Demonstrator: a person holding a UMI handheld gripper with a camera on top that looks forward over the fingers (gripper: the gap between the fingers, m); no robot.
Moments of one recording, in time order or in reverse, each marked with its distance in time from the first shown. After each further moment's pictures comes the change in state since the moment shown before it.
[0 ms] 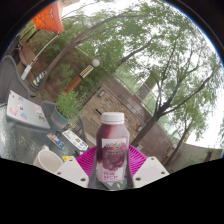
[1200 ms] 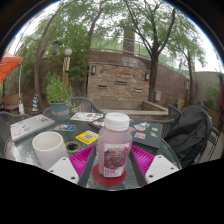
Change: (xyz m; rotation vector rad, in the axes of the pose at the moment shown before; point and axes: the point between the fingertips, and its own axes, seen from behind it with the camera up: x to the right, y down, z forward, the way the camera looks) arm -0.084 0.174 0.015 -0.348 -0.157 0.636
